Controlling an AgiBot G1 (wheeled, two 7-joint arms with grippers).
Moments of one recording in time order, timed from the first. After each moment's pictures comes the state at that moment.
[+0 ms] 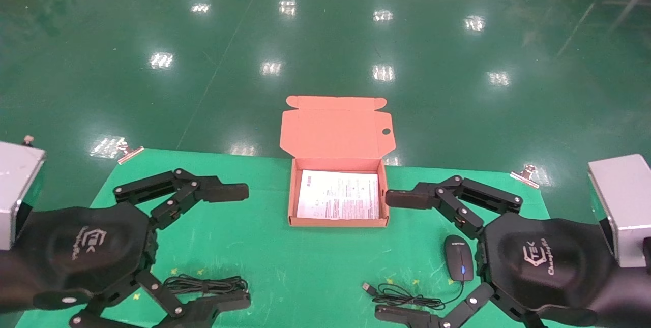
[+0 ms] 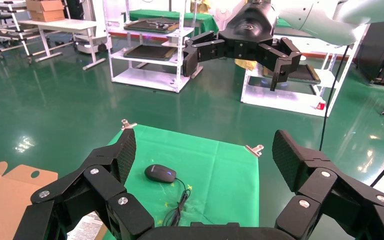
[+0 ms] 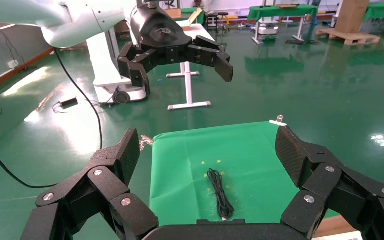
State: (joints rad) left arm -1.08 0.61 0.28 -1.28 0.74 1.49 -0.19; right arm 1.08 -0.61 -0.28 1.28 -0.74 -1.49 0.19
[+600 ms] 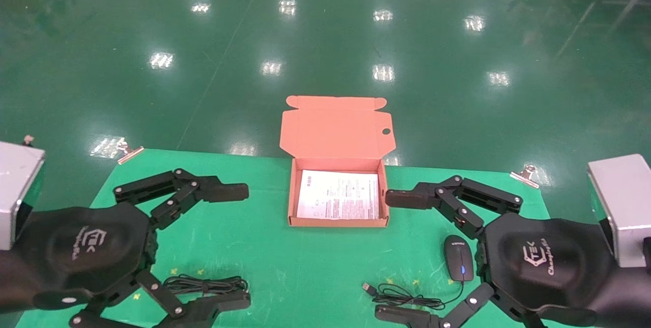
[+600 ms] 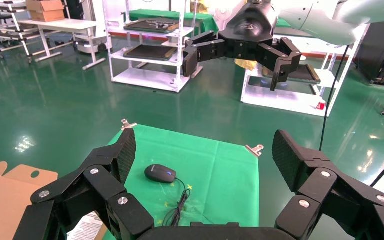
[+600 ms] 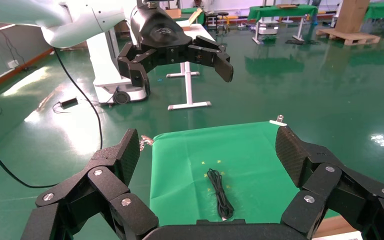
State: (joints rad) left arm -1.08 0.62 0.29 -1.29 0.75 1.50 -0.19; right arm 1.08 -0.60 -0.29 1.29 -0.77 -1.49 0.18
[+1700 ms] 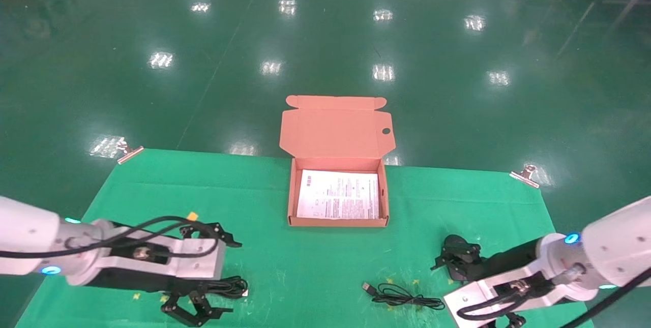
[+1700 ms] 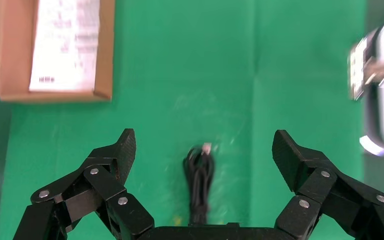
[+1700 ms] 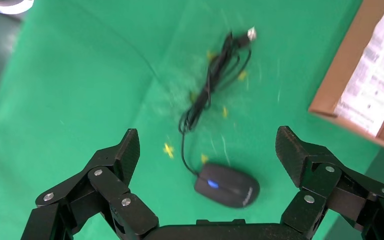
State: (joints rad) left arm -1.36 0.83 0.67 -1.30 1.70 1.41 -0.20; right arm 1.43 -0.81 -0.79 1.35 -1.87 -1.46 -0.02
